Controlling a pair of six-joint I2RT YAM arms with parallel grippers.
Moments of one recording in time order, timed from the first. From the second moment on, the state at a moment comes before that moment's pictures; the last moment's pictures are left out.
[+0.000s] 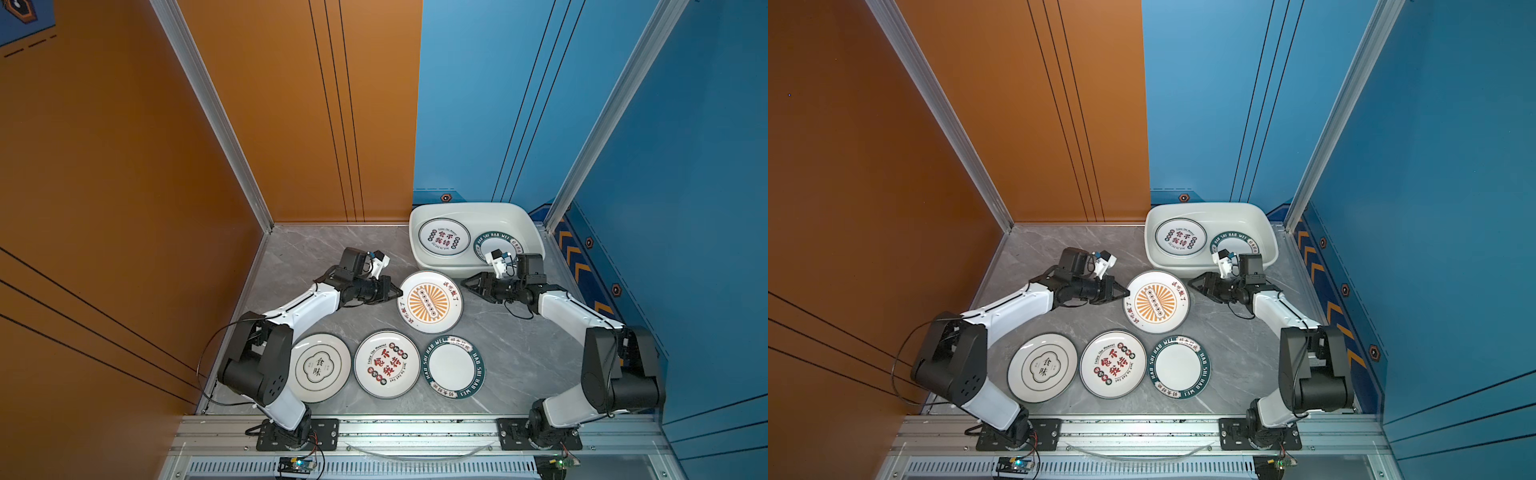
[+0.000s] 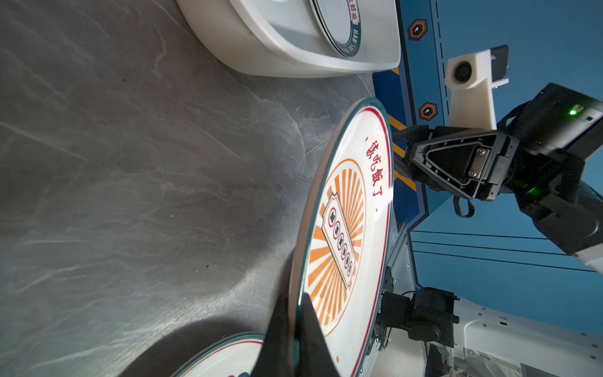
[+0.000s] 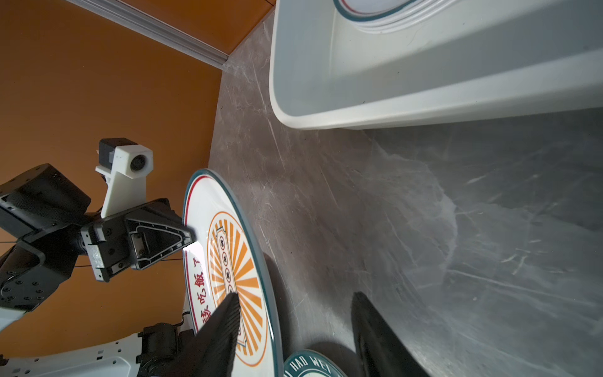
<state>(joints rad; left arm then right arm) -0.37 1.60 1.03 -0.22 0.71 -0.54 0.05 1.53 0.88 -0.15 -0.87 0.45</state>
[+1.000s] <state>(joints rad) -0.30 1.54 0.95 -0.21 0.74 -0.54 0.24 1.67 0.92 -0.03 -0.99 0.48</state>
